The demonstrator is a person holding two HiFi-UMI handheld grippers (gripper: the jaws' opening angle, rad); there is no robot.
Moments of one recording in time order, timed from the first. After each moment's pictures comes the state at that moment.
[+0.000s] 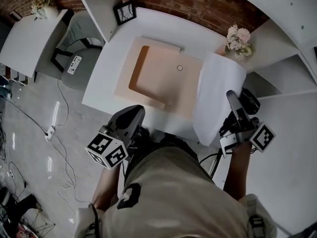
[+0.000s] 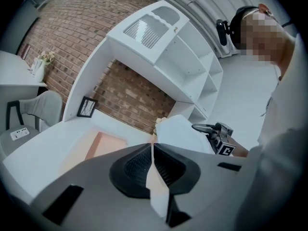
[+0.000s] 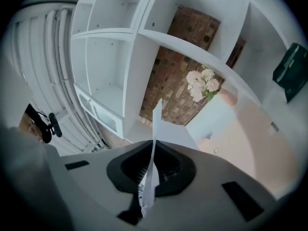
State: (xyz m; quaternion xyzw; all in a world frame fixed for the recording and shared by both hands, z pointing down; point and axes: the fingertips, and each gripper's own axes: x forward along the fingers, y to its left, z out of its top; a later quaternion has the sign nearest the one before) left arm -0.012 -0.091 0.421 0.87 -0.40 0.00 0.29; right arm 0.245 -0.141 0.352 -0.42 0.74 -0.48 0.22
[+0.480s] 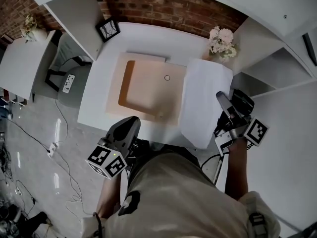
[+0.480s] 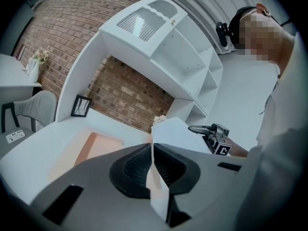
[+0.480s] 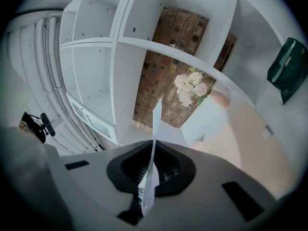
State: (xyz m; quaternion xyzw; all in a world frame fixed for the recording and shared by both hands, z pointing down) left arm 0.017 -0.108 0.419 0.87 -0.39 0.02 0.29; right arm 0.278 -0.163 0.371 -0.42 0.71 -0.51 0.23
